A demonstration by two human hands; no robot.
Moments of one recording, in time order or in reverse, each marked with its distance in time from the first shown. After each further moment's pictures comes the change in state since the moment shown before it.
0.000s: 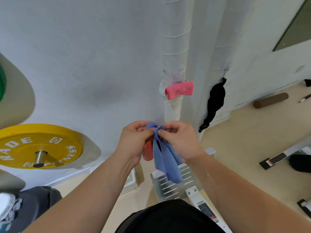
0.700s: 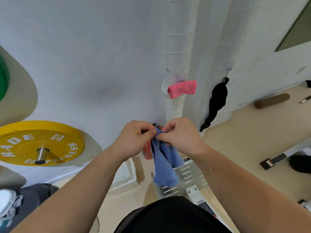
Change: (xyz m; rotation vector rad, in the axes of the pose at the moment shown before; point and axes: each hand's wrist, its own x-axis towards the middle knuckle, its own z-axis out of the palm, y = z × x) left_hand -0.005 0.018 -0.028 0.634 -0.246 0.260; right_hand 0.004 -0.017 0.003 -0.493 -0.057 0.000
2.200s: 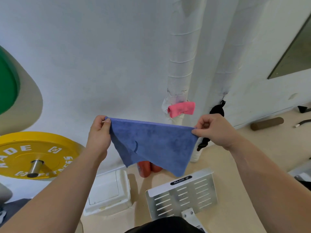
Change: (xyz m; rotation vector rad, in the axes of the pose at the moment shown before) left_hand 0.040 -0.044 -0.073 -0.315 0.630 -0.139; right_hand 0.046 0.016 -0.118 -0.084 0.033 -0.186
